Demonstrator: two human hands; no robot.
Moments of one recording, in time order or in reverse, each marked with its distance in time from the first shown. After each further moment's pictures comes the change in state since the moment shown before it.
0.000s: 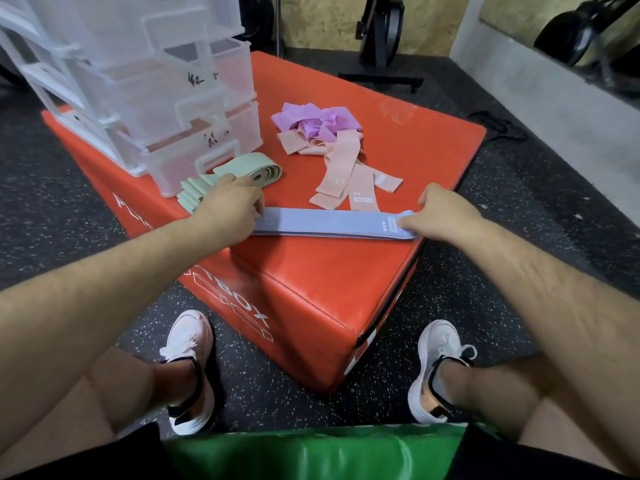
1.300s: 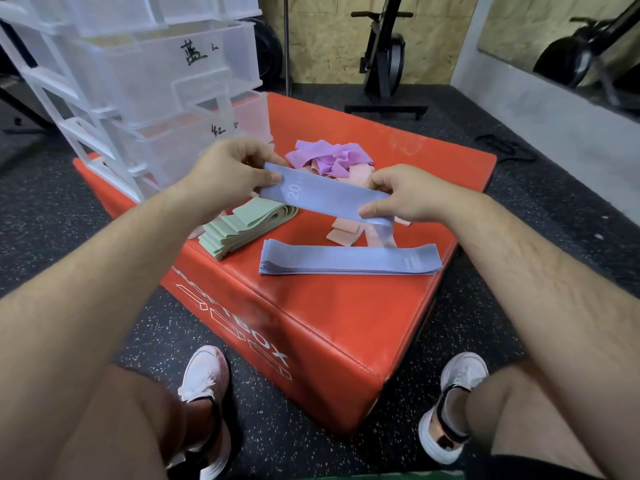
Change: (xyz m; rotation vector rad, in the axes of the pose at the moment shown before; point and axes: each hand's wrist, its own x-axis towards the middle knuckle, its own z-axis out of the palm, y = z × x) left_hand 0.029 0.015 -0.110 -0.850 0.101 -0.214; right_hand 0.028 -0.085 -0.053 0.263 -0.111 -0.568
